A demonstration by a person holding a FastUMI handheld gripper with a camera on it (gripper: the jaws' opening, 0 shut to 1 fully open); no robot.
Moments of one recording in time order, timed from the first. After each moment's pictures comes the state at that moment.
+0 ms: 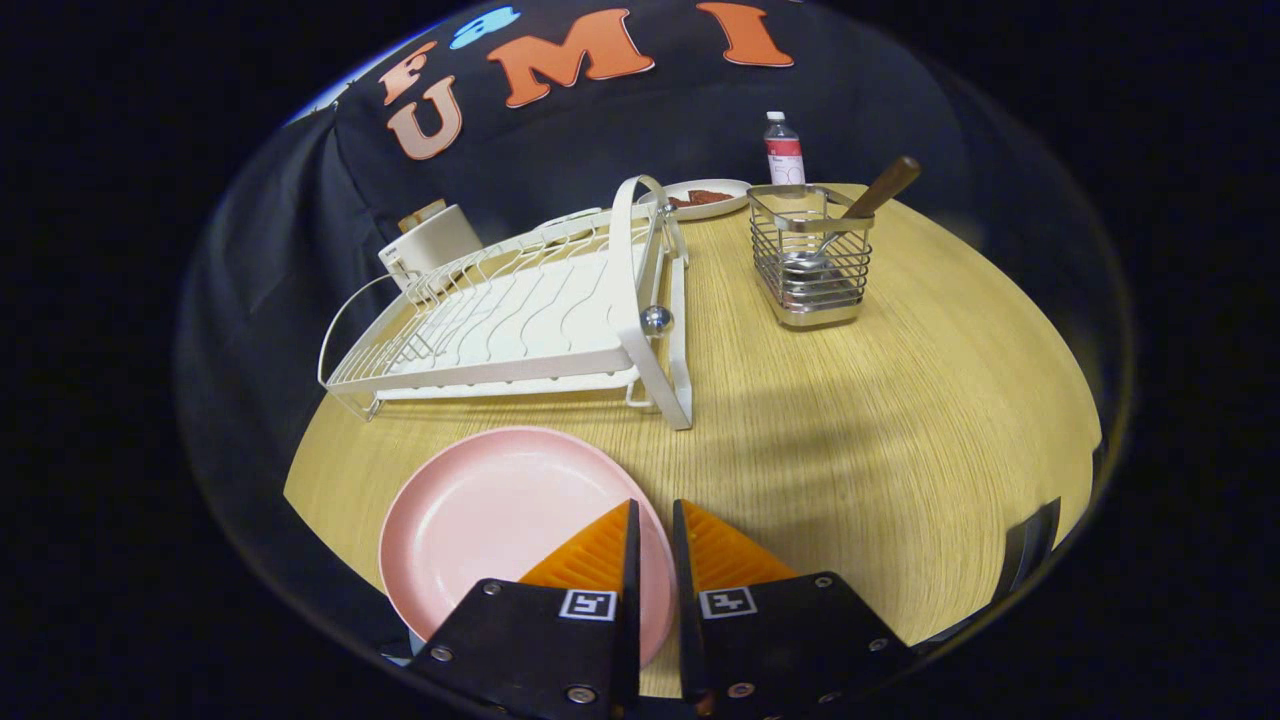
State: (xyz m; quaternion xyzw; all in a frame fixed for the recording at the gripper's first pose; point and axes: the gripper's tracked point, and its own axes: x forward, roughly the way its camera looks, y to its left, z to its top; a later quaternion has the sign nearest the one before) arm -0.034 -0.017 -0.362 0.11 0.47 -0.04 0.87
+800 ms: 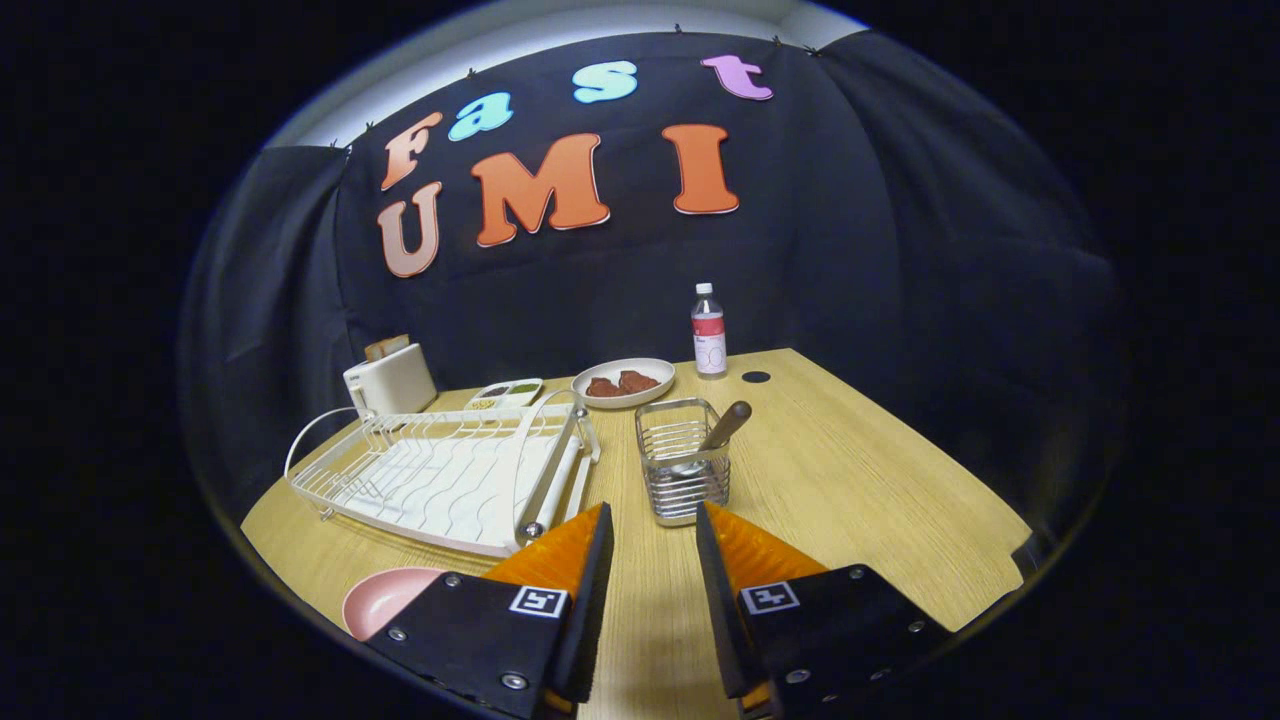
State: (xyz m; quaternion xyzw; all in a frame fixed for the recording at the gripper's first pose) arm 0.037 -0.134 -0.271 0.05 0.25 -0.12 0.96
